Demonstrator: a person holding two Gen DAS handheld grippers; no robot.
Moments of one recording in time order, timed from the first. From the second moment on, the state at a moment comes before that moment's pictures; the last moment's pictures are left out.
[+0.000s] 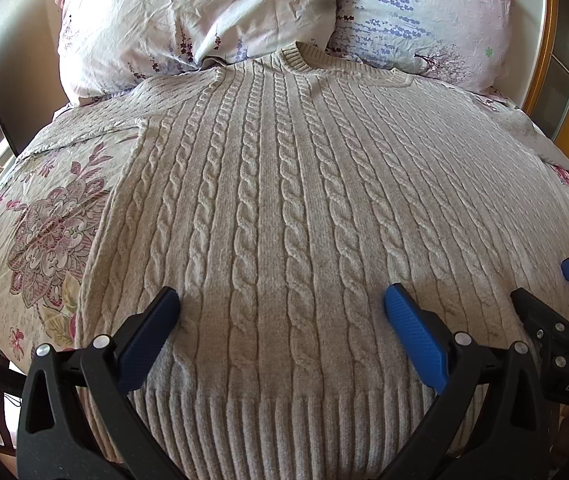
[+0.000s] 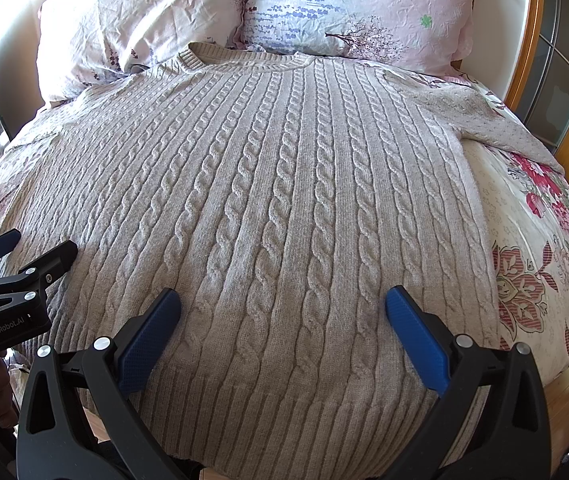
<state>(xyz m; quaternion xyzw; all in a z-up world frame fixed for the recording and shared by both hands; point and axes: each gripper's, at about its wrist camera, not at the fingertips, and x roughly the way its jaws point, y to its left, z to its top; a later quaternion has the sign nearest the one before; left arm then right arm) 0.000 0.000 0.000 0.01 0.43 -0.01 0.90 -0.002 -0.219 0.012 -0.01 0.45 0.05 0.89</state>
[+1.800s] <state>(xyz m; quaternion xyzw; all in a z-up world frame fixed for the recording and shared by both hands) -0.001 -0.003 0.002 0.02 0.43 -0.01 0.90 -0.001 -0.218 0.012 -0.01 0.45 0.05 0.89</state>
